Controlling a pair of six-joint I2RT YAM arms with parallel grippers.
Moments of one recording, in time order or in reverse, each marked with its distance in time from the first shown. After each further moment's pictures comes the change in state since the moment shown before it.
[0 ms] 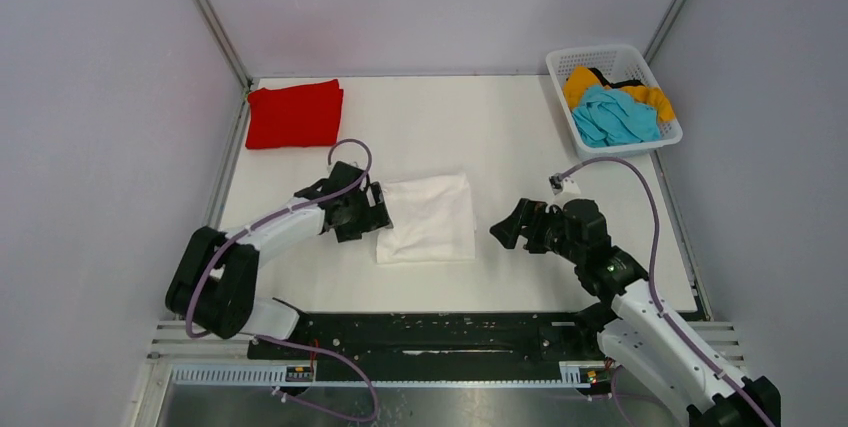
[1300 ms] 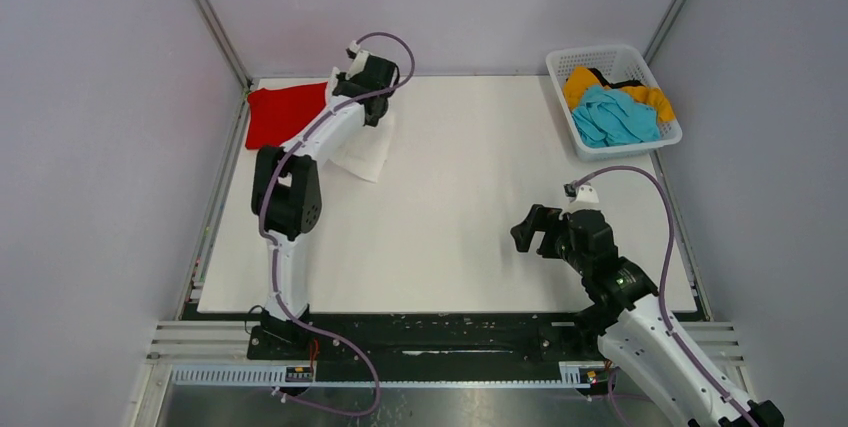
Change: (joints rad) left arm 0.035 0.763 1.124 -0.241 -0.963 0.594; right arm -0.002 -0.149 -0.021 -0.177 0.270 -0.105
